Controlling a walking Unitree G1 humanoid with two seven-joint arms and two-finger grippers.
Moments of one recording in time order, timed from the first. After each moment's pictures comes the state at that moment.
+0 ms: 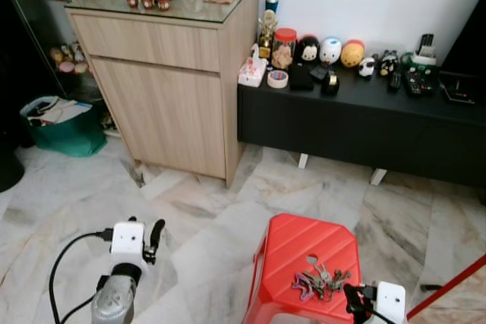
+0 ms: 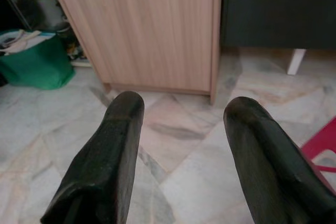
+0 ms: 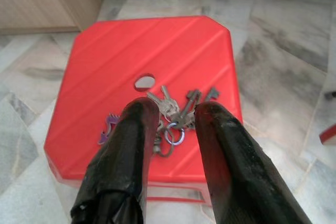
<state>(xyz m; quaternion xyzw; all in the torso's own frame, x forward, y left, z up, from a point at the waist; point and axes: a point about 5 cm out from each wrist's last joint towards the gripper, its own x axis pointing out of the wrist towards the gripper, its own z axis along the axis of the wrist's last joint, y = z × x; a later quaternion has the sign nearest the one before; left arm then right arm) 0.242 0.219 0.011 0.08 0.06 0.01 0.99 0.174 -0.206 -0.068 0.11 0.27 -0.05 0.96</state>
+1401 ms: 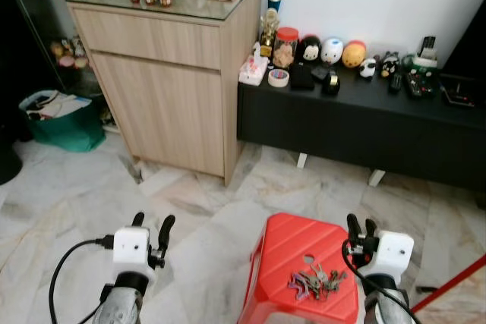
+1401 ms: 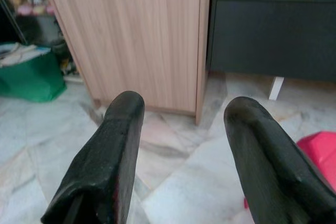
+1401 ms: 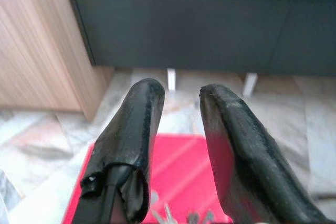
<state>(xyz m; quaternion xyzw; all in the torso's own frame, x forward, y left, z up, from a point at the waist) 0.217 0.203 0.039 0.05 0.02 0.01 1.00 0.219 -0.192 0.009 0.05 0.09 -0.07 0.99</state>
